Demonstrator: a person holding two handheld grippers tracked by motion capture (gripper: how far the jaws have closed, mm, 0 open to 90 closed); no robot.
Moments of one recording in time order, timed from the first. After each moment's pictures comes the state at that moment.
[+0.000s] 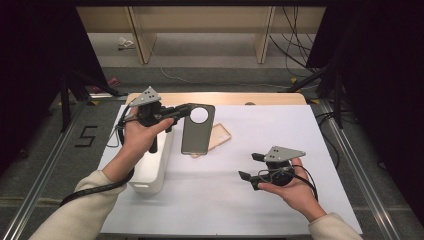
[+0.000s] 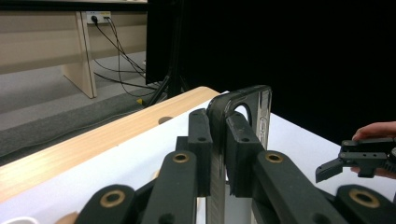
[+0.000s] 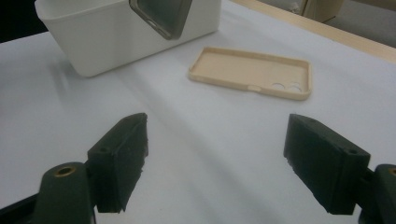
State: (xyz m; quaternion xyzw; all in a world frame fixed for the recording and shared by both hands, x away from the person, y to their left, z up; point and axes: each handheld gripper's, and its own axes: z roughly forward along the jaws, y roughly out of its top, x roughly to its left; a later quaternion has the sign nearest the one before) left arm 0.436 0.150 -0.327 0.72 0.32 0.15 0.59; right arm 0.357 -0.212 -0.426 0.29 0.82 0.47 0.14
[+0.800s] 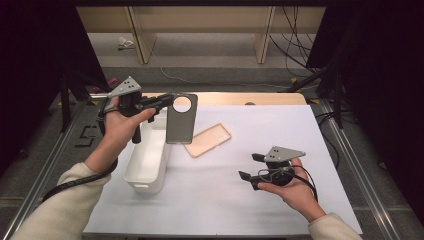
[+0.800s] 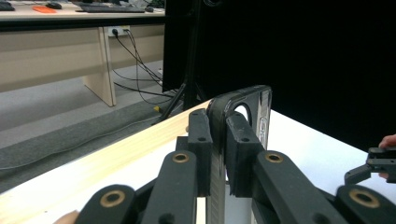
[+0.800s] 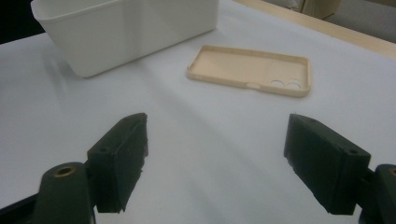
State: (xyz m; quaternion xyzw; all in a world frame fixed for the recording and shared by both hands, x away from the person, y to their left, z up) left arm 0.450 0.192 -0.311 0.71 0.33 0.18 0.59; right arm 0.358 -0.212 -0.428 0.29 0.82 0.47 0.14
